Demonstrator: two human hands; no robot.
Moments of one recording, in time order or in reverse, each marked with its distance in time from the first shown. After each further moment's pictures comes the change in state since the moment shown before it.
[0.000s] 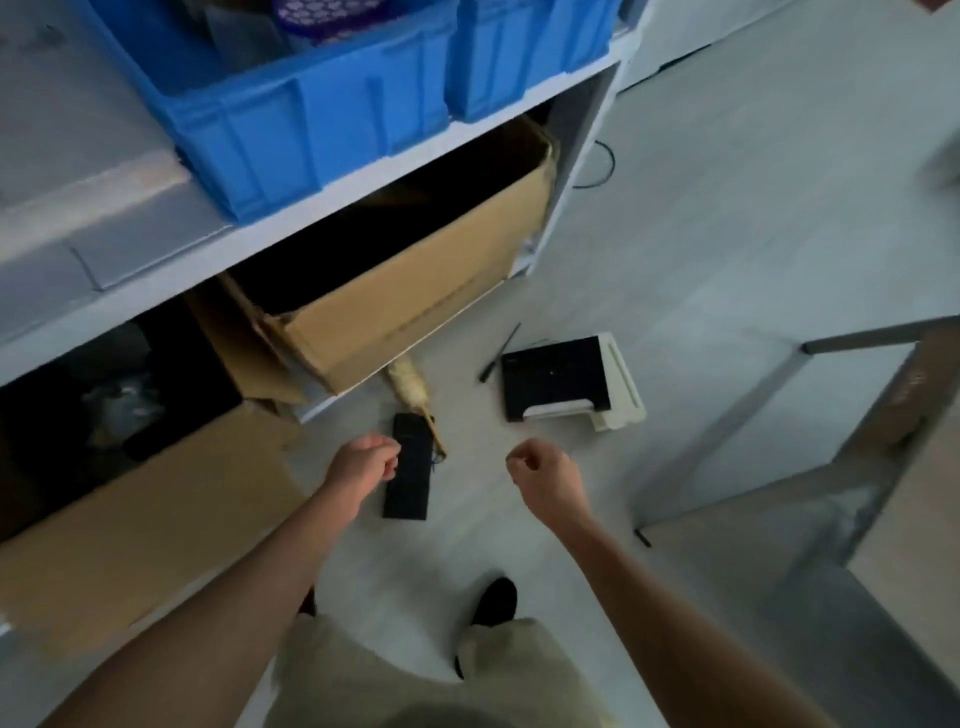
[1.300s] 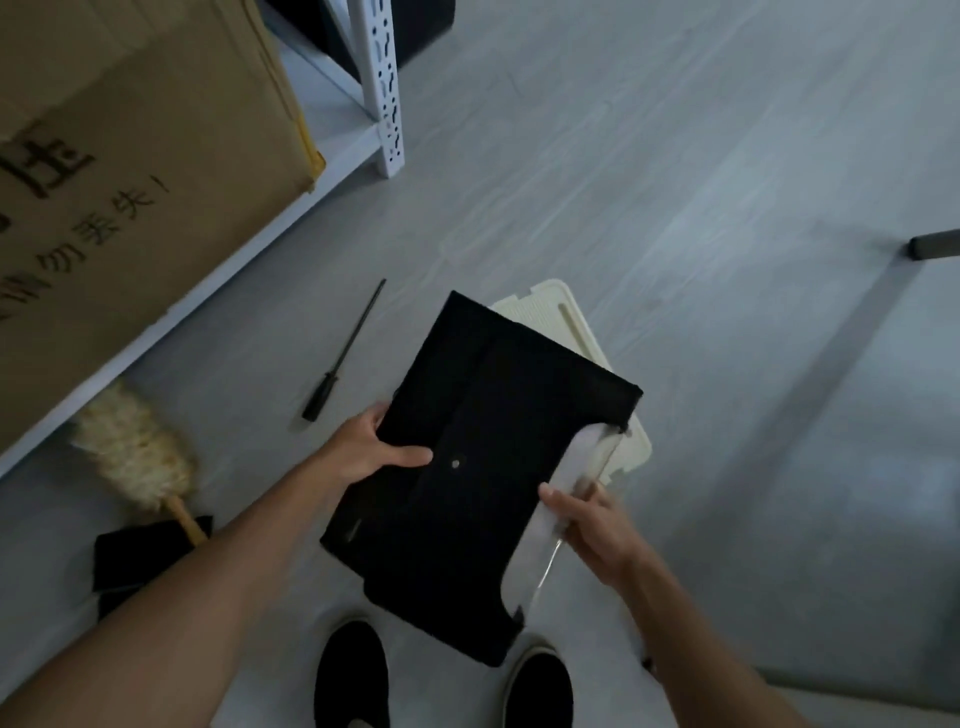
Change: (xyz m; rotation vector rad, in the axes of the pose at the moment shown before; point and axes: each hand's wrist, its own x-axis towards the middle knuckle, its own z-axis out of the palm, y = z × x) left_hand 0.551 -0.050 0.450 0.428 -0.433 0.025; right_hand 0.548 0.440 -0.019 1.038 -0.210 0.354
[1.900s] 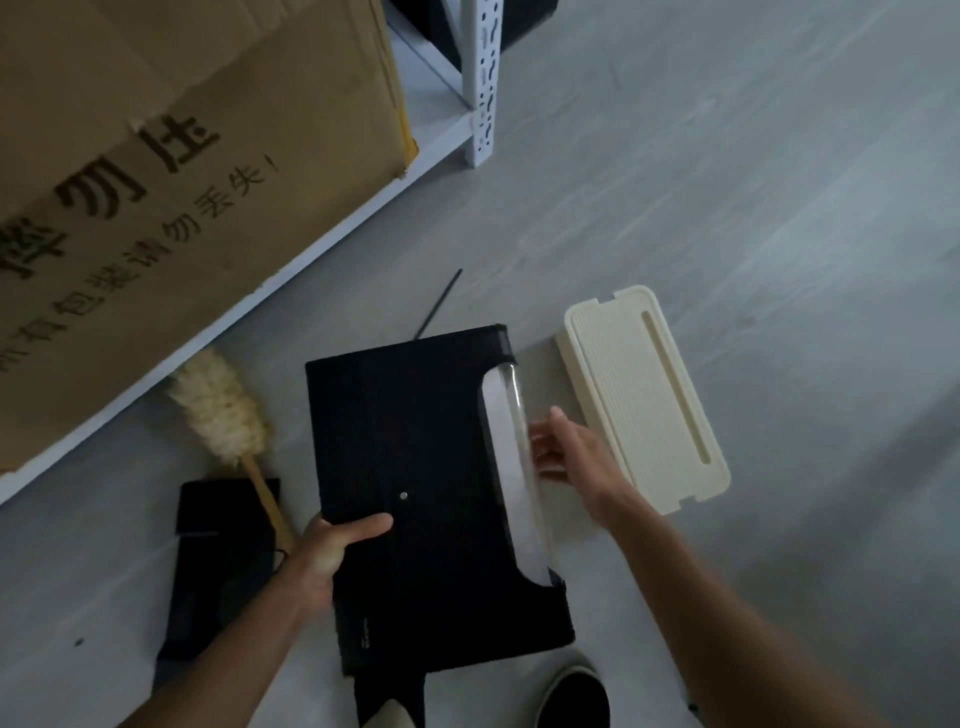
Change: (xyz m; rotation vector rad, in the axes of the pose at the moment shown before) left_hand -0.080 -0.114 -0.009 -0.777 0.274 -0.201; right_hand 0.060 -0.029 0.083 -0.596 -0.099 -0.075
